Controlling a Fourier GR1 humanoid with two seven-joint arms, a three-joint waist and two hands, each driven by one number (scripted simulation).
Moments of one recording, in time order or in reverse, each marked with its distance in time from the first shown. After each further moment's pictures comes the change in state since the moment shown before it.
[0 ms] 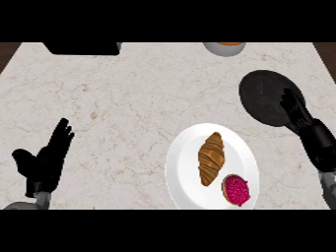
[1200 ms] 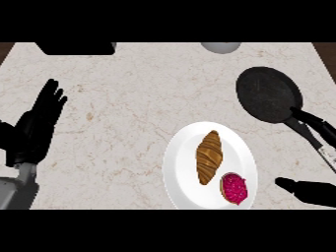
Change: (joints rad) left arm -0.141 0.053 0.065 -0.258 -0.019 0.032 0.228; right arm 0.211 -0.199 -0.014 -0.467 0.405 -0.165 0.116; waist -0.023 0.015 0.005
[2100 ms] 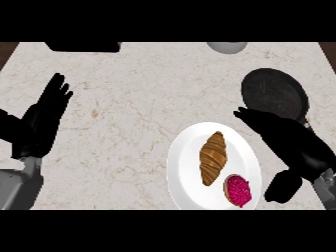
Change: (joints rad) left arm -0.047 -0.029 0.010 0.014 -0.029 -0.030 0.026; right arm -0.449 0.003 0.318 0.019 0.168 0.560 0.680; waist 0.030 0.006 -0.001
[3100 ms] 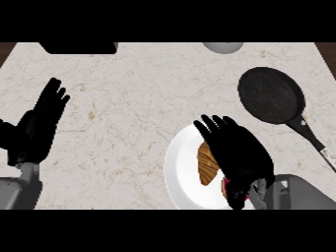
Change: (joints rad) left arm 0.051 -0.057 0.068 -0.034 -0.067 -0.048 0.014; right arm -0.096 0.353 0.101 0.004 0.277 0.284 0.274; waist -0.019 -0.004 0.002
